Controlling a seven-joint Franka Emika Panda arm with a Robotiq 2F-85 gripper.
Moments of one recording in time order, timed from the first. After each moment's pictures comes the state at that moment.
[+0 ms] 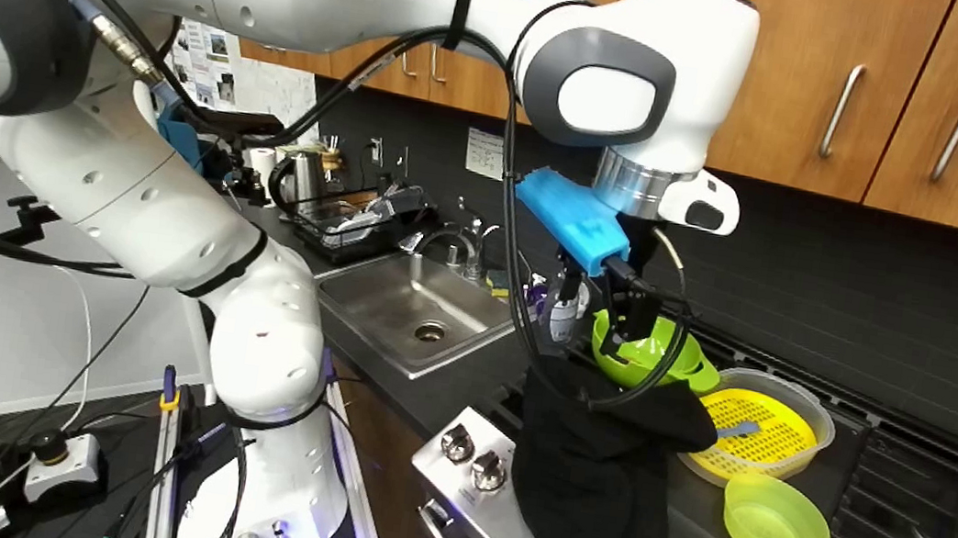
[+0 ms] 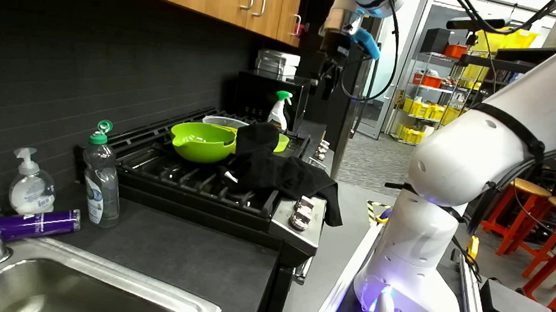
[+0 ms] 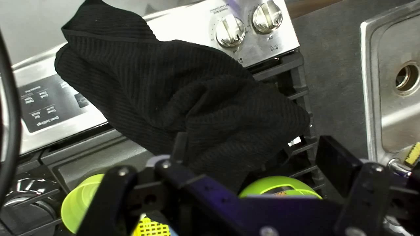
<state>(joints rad) -0.10 -0.58 -0.36 -2.38 -0.03 1.77 -0.36</state>
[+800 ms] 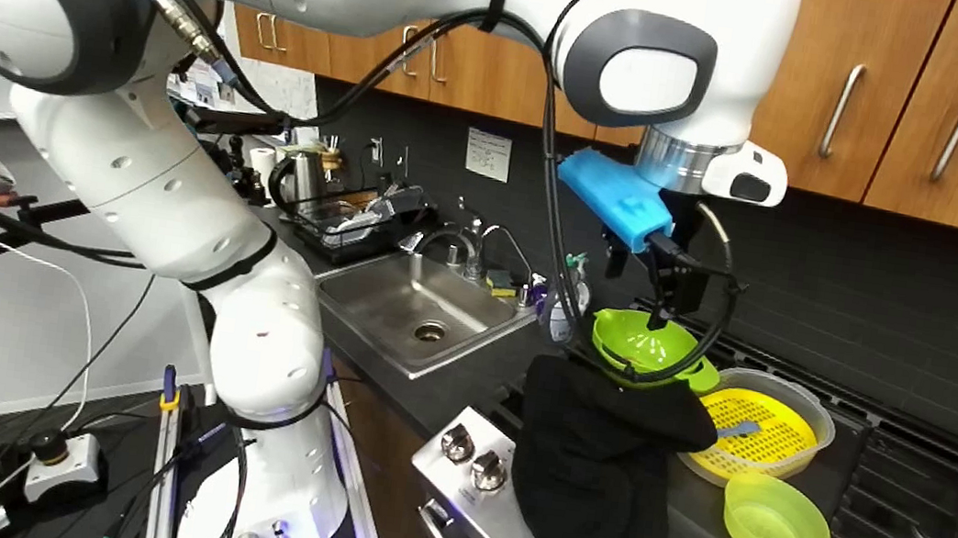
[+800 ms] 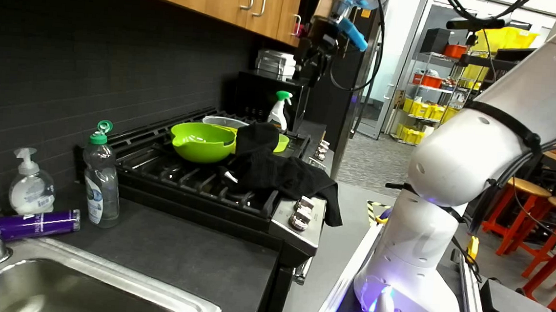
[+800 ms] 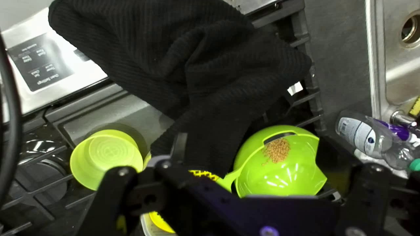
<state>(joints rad) -0.10 -0.47 -0.34 -2.26 0.06 1.84 -0.33</state>
